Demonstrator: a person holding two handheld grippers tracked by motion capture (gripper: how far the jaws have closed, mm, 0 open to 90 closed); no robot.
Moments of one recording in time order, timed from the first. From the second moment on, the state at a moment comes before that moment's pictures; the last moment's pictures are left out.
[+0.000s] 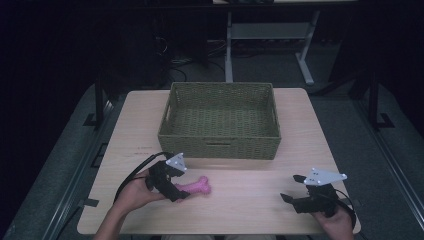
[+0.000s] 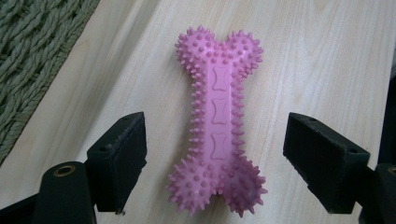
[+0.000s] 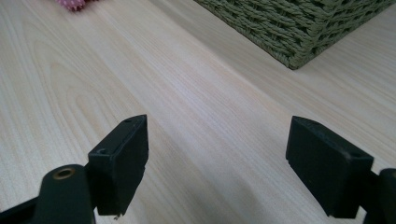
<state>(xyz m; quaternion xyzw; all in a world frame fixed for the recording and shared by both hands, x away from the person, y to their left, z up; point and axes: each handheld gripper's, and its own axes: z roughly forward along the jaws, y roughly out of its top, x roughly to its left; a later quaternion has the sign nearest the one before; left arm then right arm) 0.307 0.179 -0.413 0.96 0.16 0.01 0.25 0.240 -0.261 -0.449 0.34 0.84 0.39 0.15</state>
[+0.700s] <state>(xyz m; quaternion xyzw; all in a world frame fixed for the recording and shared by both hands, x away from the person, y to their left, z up) 0.312 0.164 -0.428 0.96 0.16 0.00 0.22 0.240 -0.262 -0.449 0.34 0.84 0.39 0.15</state>
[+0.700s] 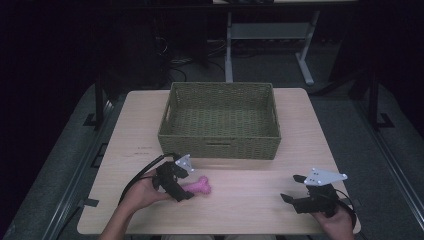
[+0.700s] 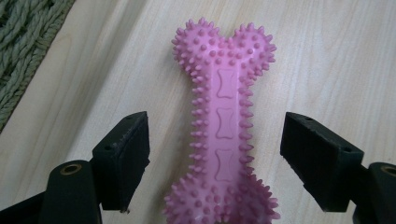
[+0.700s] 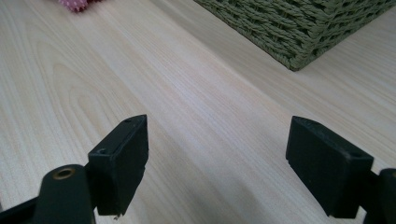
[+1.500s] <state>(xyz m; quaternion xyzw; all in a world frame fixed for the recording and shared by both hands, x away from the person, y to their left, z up) 0.314 0.153 -0.437 0.97 0.15 0.00 0.20 0.239 -0.262 -0.448 0.33 0.84 0.40 0.15</state>
